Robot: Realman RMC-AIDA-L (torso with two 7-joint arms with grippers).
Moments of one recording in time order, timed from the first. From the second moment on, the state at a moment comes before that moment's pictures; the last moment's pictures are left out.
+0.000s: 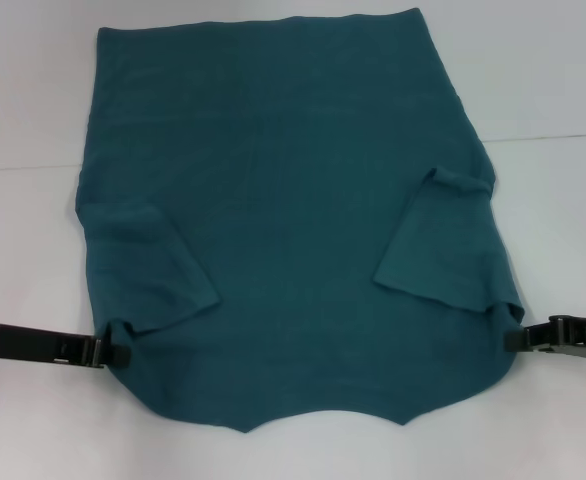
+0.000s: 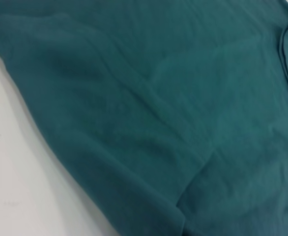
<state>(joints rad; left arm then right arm) -0.58 -2.14 0.77 0.98 2.53 1.40 -2.33 0.53 1.97 -0.54 -0.62 -2.37 -1.41 2.21</state>
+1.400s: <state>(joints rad) -0.39 -2.13 0.39 0.98 2.36 1.77 -2.06 0.28 2.03 -0.31 -0.62 -2.25 -1.60 1.71</state>
